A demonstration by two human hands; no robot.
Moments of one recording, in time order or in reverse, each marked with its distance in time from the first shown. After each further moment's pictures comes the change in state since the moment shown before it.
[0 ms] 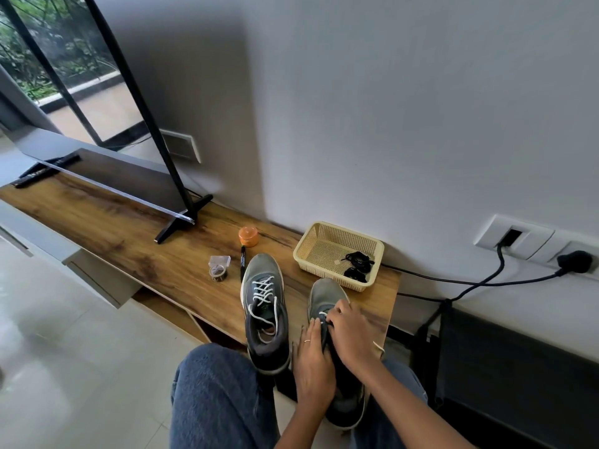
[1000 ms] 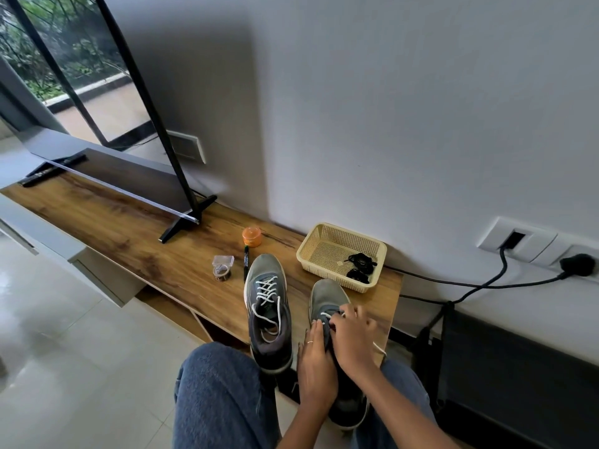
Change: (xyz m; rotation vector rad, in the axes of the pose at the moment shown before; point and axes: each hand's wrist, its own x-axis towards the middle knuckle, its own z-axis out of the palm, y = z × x) left_hand -0.002 -0.003 -0.001 -0.007 -0.062 -0.024; right_hand -0.011 -0.010 0.003 -0.097 -0.003 0.138
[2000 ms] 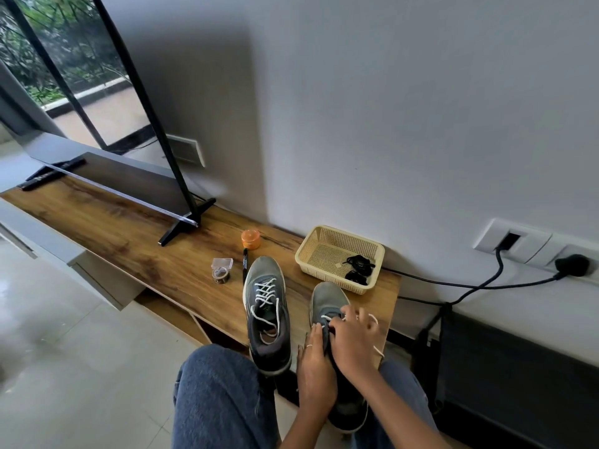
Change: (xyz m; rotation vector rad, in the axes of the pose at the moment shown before) left_hand -0.005 0.002 0.001 -0.056 0.041 -0.025; right_hand -0.005 0.001 -0.005 -0.018 -0.008 0.035
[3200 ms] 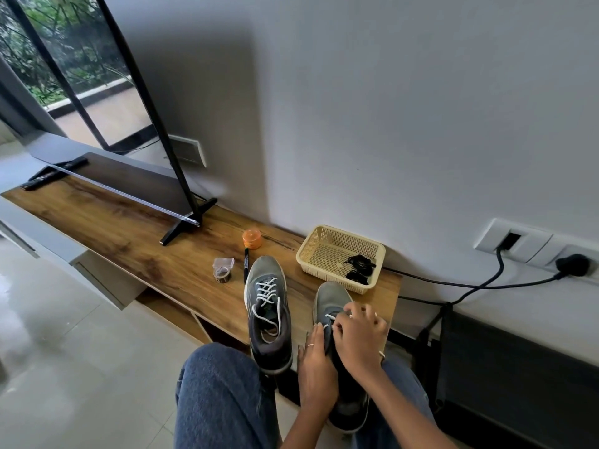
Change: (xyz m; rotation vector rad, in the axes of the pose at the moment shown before) left_hand -0.001 0.001 -0.002 0.048 -0.033 0.005; right_hand -0.002 0.004 -0.009 0.060 0.134 0.006
